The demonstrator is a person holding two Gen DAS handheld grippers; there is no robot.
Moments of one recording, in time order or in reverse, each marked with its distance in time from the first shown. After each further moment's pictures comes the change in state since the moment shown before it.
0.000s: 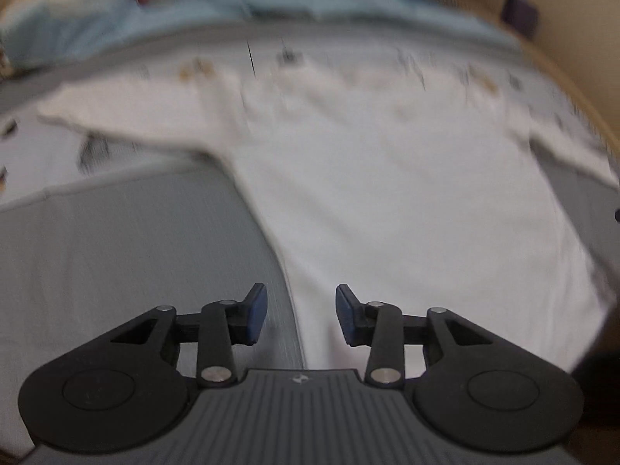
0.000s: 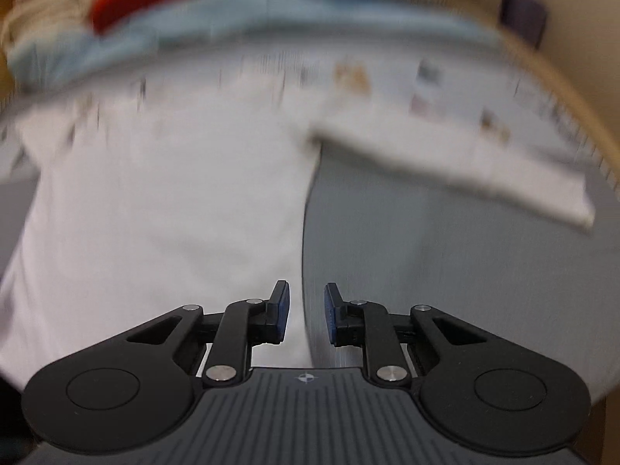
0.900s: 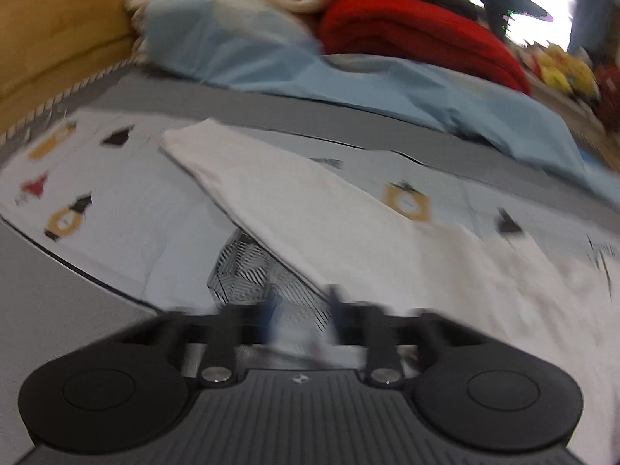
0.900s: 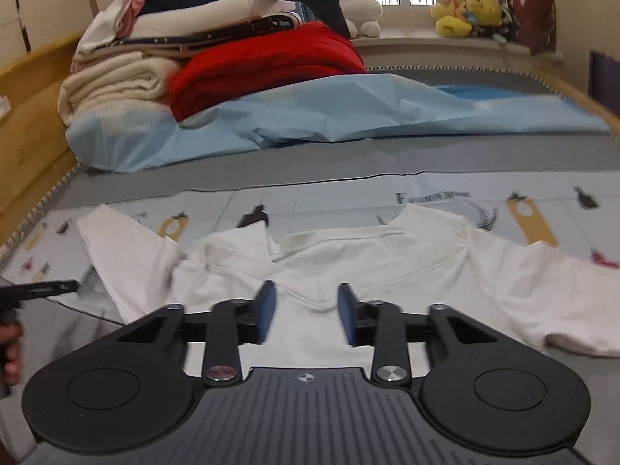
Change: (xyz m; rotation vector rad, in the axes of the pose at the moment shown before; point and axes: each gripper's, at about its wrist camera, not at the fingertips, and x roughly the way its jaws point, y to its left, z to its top) left arm 0.111 0.200 0.105 -0.418 -0.226 0.258; right arm 0.087 0.163 0.141 0.035 -0.166 0.300
